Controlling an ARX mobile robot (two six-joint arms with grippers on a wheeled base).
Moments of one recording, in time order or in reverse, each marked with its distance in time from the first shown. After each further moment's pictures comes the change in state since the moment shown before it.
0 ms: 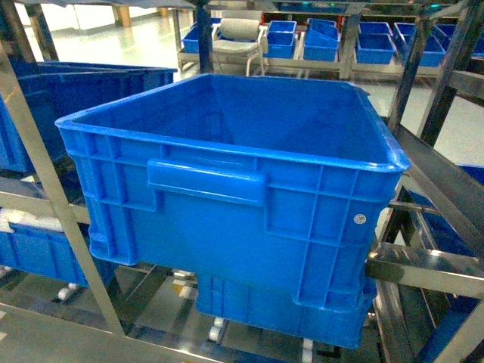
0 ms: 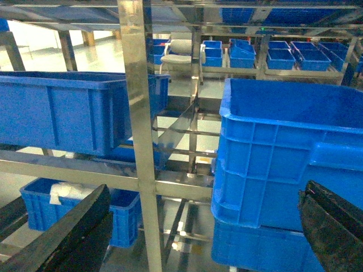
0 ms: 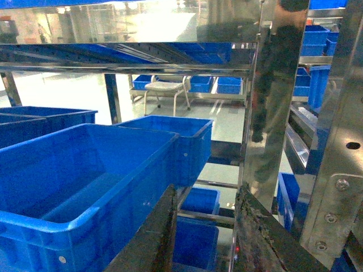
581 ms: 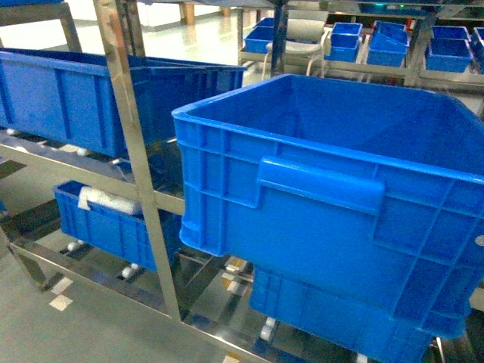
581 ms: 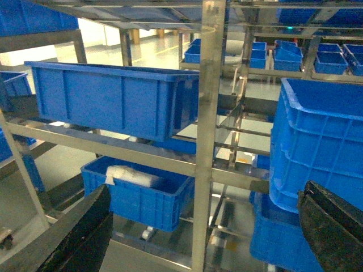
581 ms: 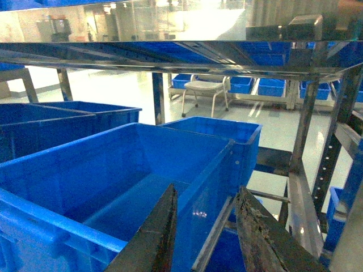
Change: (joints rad) left arm 0.002 0.000 0.000 0.000 0.000 0.000; right arm 0.000 0.000 0.000 0.000 -0.001 0.000
